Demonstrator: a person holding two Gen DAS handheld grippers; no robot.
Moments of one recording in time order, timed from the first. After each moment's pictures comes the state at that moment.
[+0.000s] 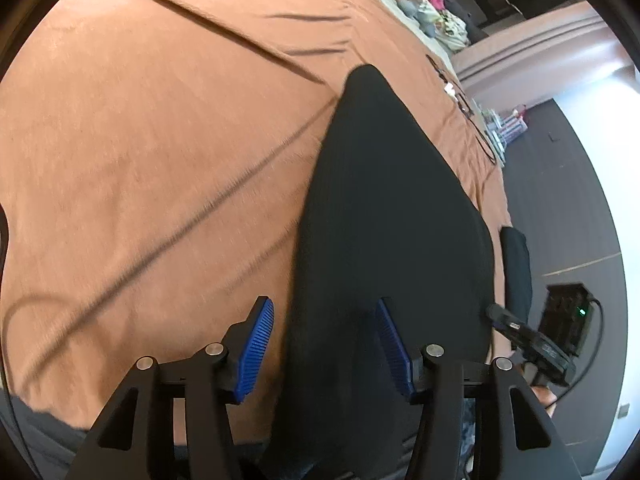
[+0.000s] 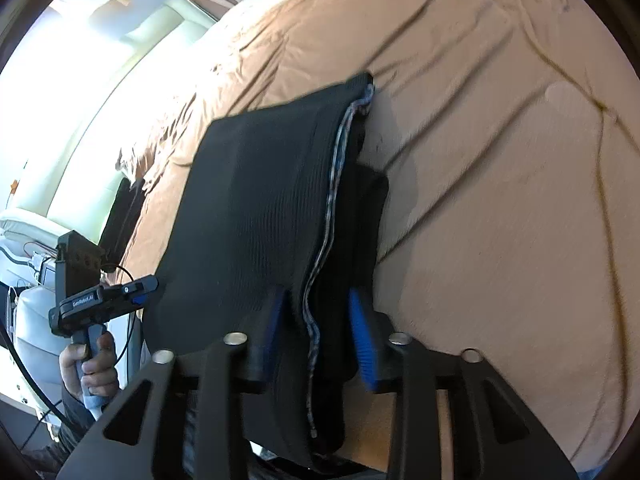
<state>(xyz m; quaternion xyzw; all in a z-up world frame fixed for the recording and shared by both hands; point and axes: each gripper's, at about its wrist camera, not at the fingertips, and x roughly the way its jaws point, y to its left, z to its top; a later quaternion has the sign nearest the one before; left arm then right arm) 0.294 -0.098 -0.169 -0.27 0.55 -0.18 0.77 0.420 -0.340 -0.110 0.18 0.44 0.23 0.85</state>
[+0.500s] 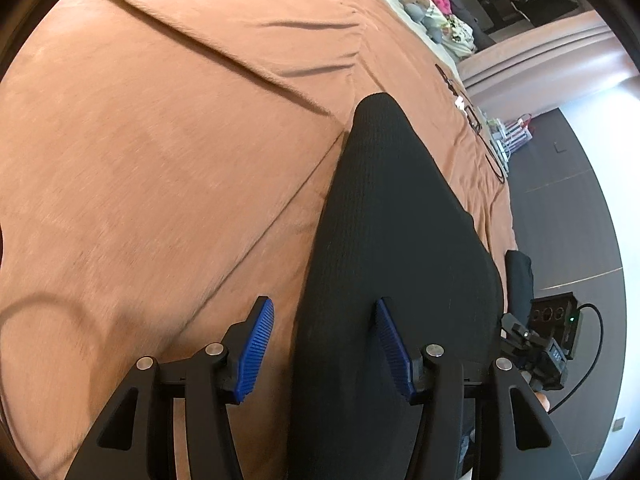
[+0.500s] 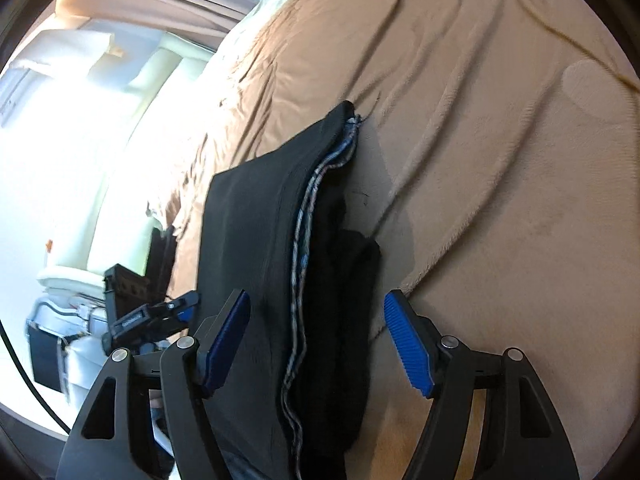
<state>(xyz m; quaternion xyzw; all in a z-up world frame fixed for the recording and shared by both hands) 0.357 -0.103 -0.181 -0.28 0.55 -0.18 0.77 0.481 -0.365 -0.149 0.30 0.45 0.27 0.80</state>
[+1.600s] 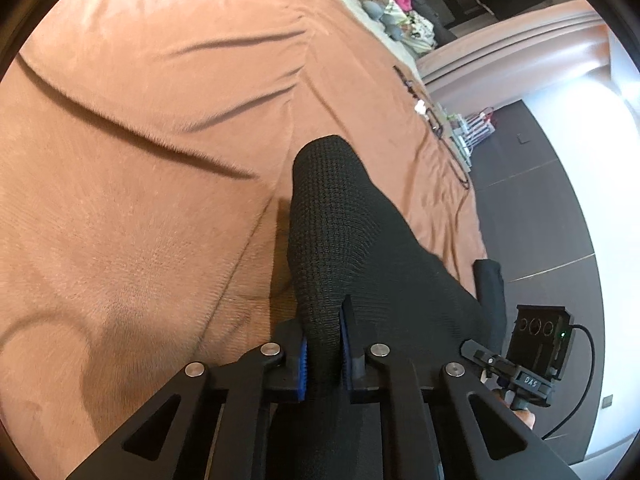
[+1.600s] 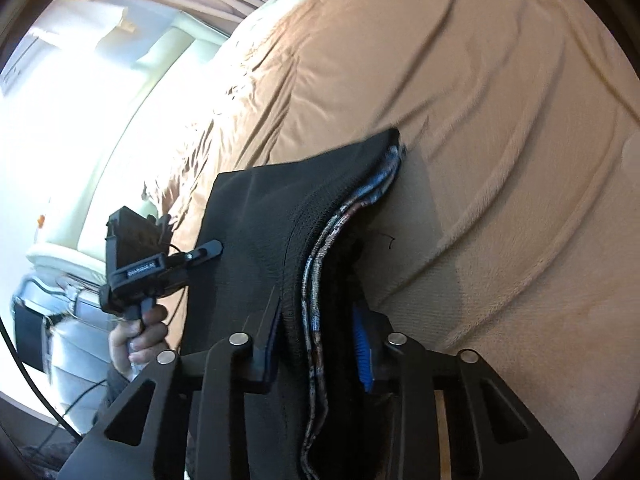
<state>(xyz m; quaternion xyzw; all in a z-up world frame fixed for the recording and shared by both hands) 0.411 -0.116 -0.167 -0.29 0.52 -0.26 0.76 0.489 -0.330 -0.121 0.23 0.43 0.27 0.83</state>
